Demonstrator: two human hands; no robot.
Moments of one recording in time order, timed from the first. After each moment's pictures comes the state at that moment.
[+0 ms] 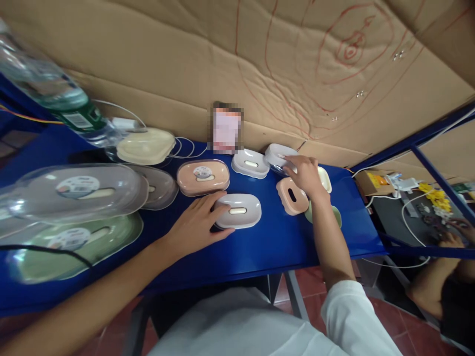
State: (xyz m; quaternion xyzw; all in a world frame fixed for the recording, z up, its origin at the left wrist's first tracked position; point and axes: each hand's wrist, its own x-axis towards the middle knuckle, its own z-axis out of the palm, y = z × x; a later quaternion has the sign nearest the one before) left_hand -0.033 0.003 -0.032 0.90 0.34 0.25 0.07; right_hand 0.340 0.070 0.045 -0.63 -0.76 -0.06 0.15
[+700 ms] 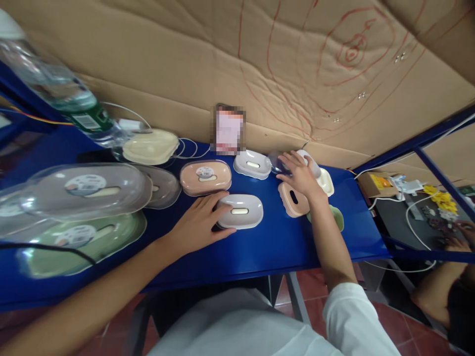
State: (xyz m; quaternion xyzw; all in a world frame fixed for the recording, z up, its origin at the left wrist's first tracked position) left_hand -0.034 0.006 -0.033 0.90 0.35 0.23 0.11; right_hand 0.343 0.077 0.030 -0.59 -0.80 -0.06 0.07
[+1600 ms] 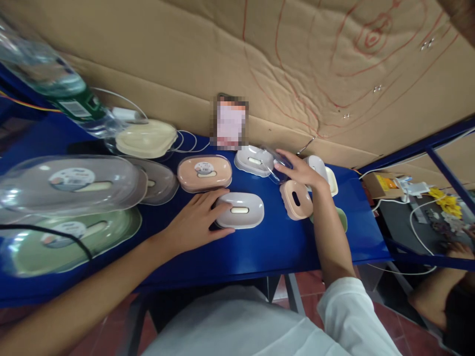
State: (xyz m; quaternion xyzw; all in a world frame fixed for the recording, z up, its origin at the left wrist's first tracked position) left_hand -0.036 0.008 -0.033 0.91 0.33 0.22 0.13; right_hand 0.345 0.109 0.027 -0.58 -0.76 0.25 0.17
